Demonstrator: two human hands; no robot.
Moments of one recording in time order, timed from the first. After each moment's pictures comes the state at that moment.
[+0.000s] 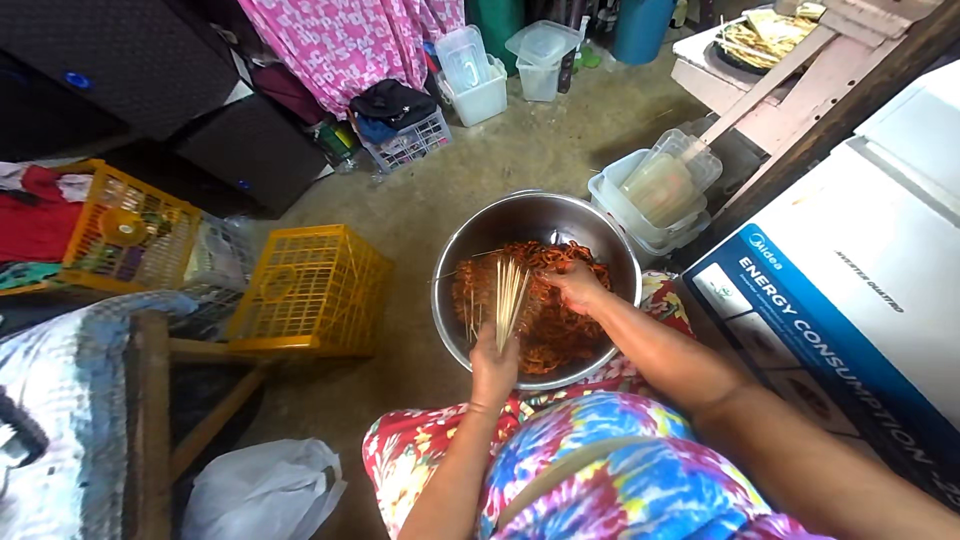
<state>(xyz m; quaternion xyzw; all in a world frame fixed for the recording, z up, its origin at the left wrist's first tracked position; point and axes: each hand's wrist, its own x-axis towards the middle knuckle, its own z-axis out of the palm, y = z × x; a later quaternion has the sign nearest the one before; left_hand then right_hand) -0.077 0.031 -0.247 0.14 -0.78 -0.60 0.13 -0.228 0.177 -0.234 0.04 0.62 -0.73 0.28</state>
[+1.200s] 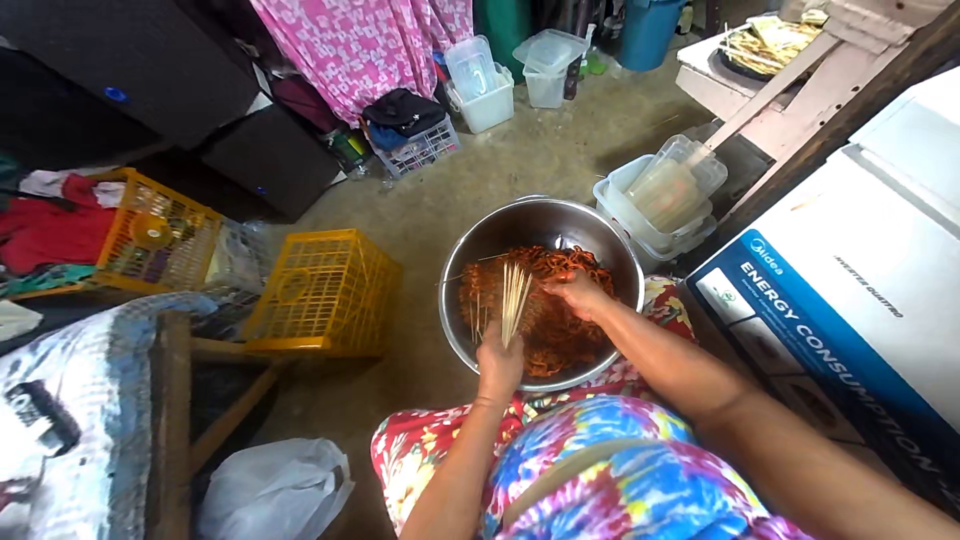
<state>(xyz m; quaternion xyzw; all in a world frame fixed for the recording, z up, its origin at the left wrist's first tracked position) -0.087 0.031 -0.235 0.21 -0.83 -0.52 0.05 -0.231 0.179 -0.240 0.03 0.69 -0.66 0.31</state>
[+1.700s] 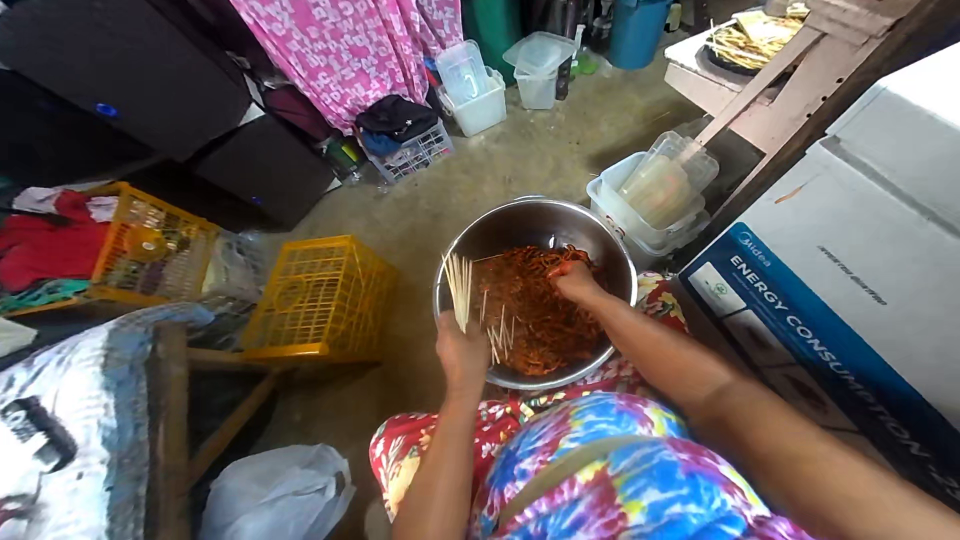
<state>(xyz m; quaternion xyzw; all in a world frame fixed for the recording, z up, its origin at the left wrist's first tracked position) -0.100 0.010 -0.187 0.33 -0.89 -0.33 0.06 -0.248 0.186 -0.251 0.00 0.82 -0.50 0.26</state>
